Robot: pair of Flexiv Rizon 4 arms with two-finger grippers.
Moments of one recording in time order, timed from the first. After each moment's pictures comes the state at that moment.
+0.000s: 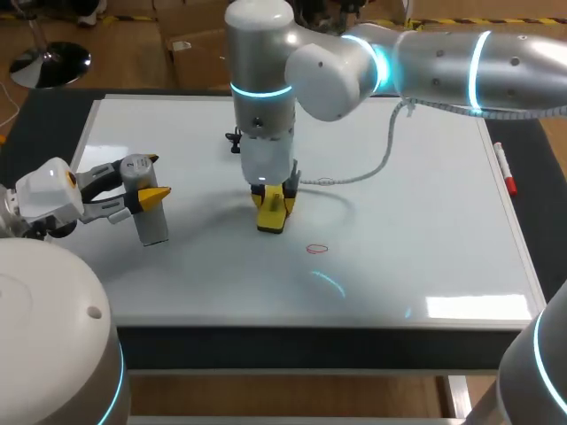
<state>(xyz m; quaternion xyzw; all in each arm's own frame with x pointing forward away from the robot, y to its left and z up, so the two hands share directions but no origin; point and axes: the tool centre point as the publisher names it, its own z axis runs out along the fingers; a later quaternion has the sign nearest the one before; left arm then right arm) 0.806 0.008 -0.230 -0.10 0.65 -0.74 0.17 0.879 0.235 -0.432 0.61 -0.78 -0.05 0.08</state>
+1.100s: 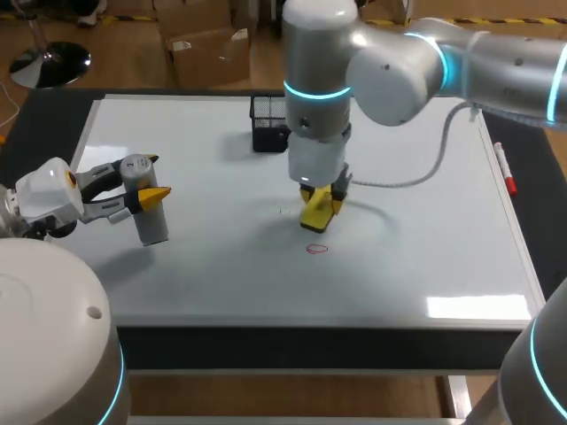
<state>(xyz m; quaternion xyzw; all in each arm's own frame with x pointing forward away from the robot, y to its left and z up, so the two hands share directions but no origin) 0.806 0.008 -0.230 -0.10 0.65 -0.74 0.17 0.853 0.145 -0.394 0.50 -0.86 -0.02 0.05</state>
